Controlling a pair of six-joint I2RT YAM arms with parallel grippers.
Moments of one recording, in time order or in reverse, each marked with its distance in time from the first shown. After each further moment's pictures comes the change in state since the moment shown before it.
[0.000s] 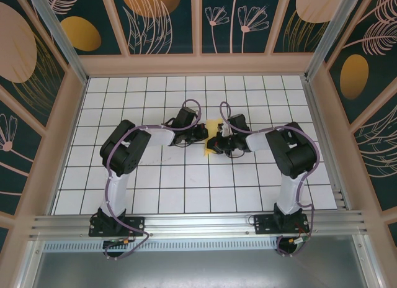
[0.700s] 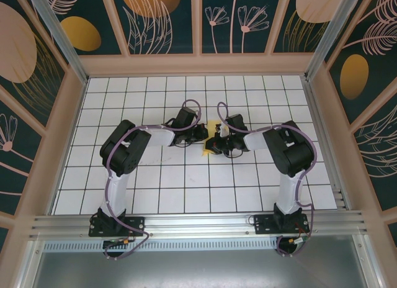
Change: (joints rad) left arm 0.000 0.000 -0.008 0.013 -0.002 0.000; right arm 0.015 0.031 0.026 -0.013 -0.003 -0.018
